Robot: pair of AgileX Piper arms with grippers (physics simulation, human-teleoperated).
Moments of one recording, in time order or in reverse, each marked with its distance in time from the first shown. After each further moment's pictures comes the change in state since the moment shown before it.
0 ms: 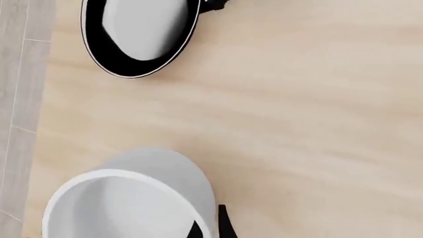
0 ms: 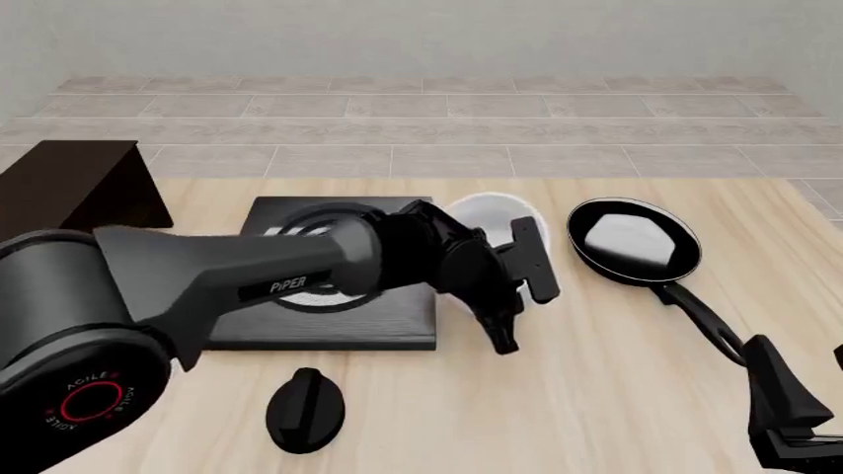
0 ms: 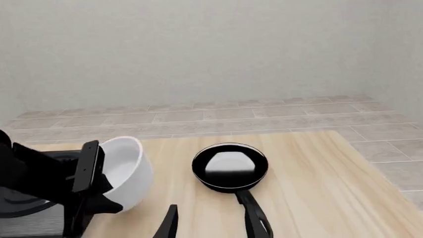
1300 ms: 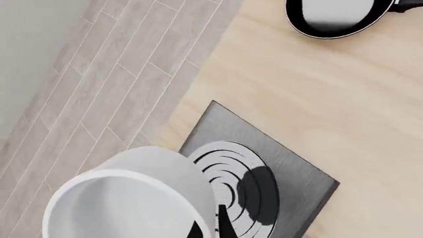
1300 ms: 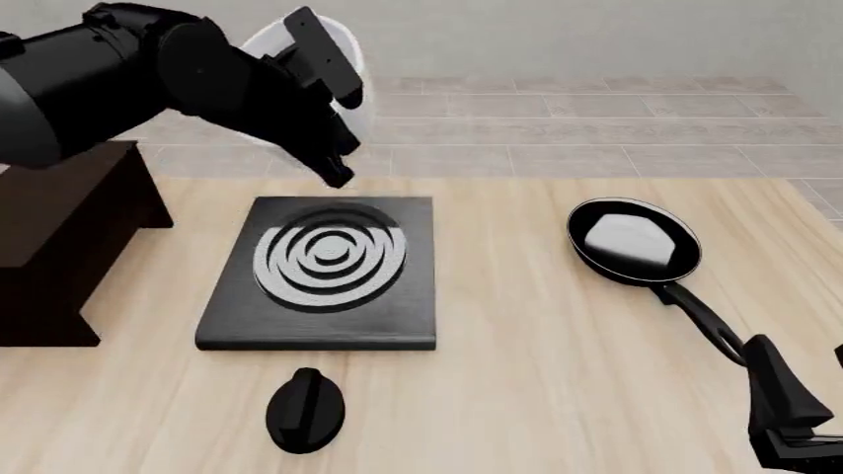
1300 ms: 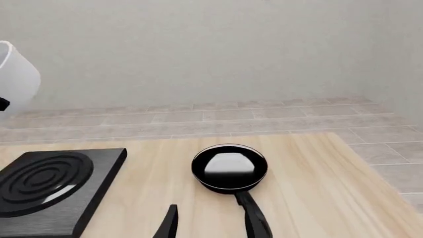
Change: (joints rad) left arm 0.389 -0.482 0.054 0.191 0.016; right arm 0.001 0.000 0.000 -0.005 -0.009
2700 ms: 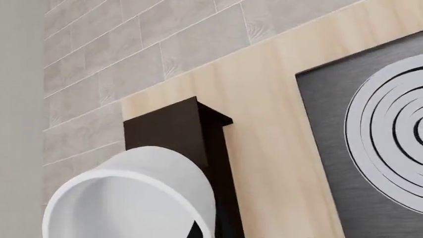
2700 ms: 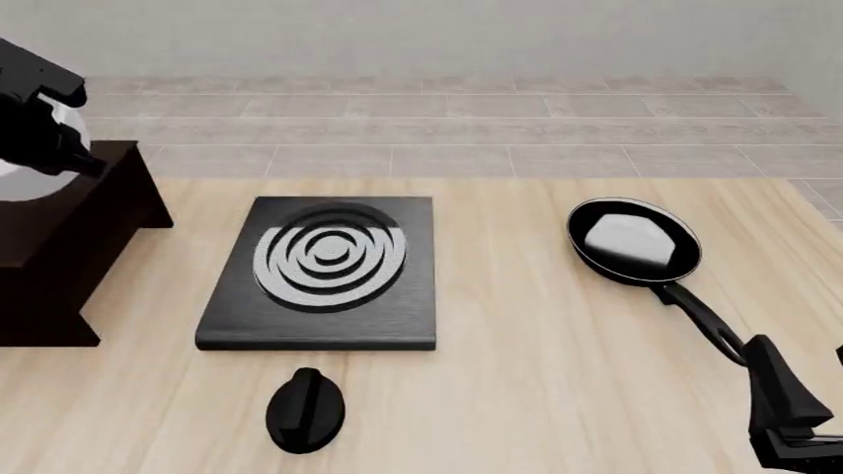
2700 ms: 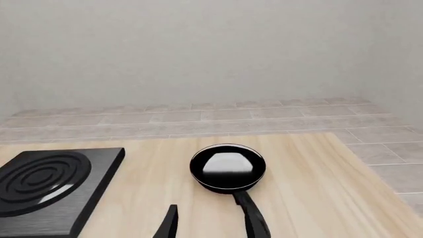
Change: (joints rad) left arm 0.738 0.003 0.104 -0.045 0.005; right arm -0.006 0.000 0.000 0.001 -0.007
